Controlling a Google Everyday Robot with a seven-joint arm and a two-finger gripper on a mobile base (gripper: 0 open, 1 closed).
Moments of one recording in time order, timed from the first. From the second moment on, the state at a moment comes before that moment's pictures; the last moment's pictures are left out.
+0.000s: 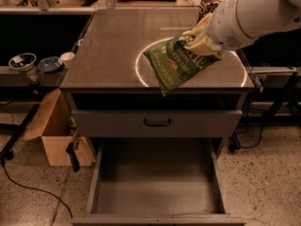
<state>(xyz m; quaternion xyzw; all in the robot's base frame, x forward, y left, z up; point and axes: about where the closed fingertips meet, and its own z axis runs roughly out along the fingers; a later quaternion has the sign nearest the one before) 0.579 -0.118 0.976 -0.59 0.69 -0.01 0.42</state>
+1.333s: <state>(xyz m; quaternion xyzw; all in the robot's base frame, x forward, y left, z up) 0.671 -0.096 0.956 -0.59 0.70 -0.02 0.40</state>
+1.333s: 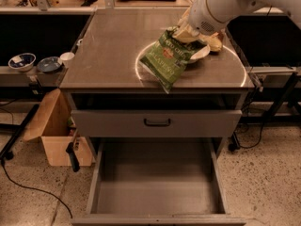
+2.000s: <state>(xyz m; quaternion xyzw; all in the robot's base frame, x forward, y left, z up) 0.671 -0.095 0.955 -0.59 0.70 -0.02 0.40</state>
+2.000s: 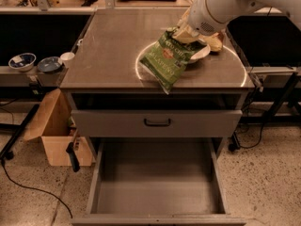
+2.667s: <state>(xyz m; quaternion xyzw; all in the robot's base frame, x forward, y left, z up) 0.671 -0.095 0.955 -0.59 0.70 -0.02 0.40</state>
